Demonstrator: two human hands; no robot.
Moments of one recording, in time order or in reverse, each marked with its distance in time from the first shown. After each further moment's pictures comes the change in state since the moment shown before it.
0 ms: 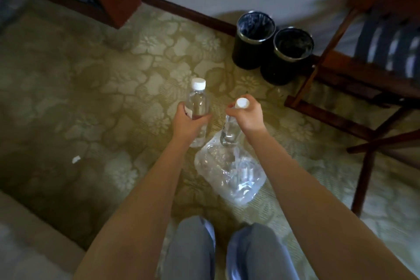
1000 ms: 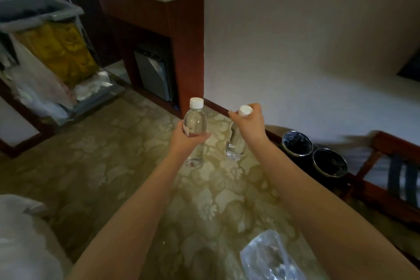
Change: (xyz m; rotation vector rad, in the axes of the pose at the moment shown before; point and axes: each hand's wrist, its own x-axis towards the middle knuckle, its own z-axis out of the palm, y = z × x) left_hand 0.019 0.257 -0.392 -0.234 0.112 0.260; right_hand -0.071 -0.389 0.271 -0.075 0.012 -0.385
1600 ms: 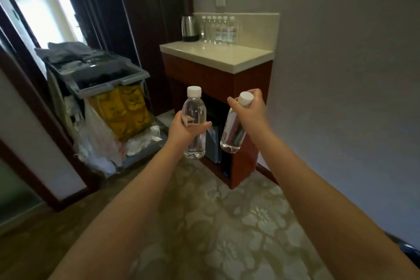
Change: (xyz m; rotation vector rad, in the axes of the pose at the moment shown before) left_hand 0.387 0.159 -0.231 0.119 0.273 0.185; right_hand 0.292 -0.209 0.323 0.136 -0.216 -0.429
